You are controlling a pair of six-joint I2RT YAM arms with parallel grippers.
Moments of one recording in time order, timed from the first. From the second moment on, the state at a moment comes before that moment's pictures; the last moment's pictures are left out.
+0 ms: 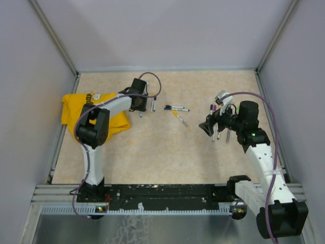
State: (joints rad) left arm -0.41 2.09 1.49 -0.35 -0.14 -0.14; right arm 0.09 0.89 0.77 -0.36 -0.65 -0.24
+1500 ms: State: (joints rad) left arm -0.41 1.70 0.92 -0.10 0.01 -0.29; right arm 0.19 1.01 0.65 -0.17 -0.89 -0.11
